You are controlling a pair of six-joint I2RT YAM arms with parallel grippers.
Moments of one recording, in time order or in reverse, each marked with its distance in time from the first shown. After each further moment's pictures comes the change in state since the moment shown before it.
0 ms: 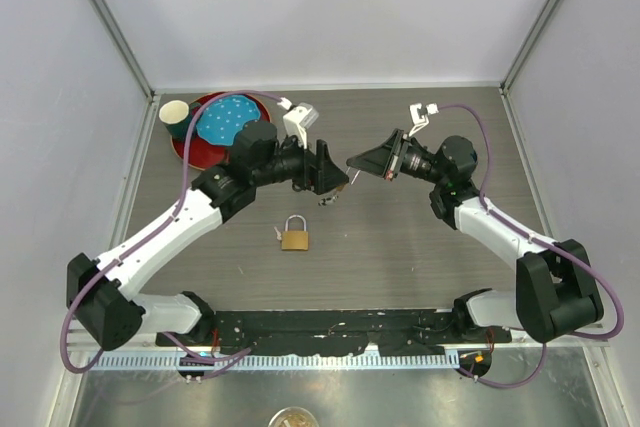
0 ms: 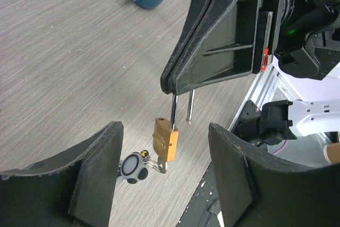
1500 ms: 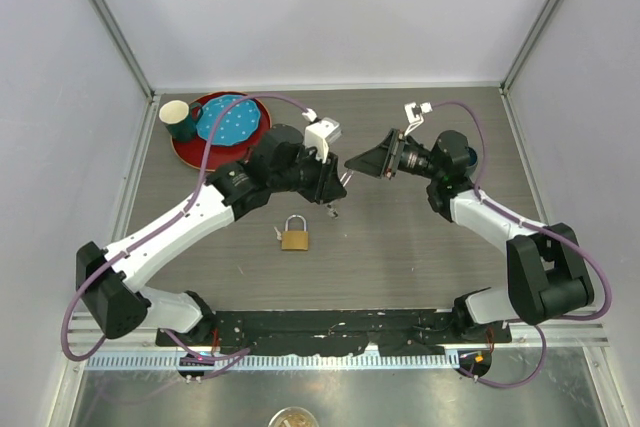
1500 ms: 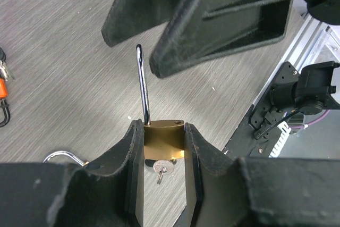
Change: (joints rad) left arm -0.113 0.087 0.117 -0.251 -0.115 0.135; right arm -0.030 0.092 0.036 -0.035 -0.053 -0.124
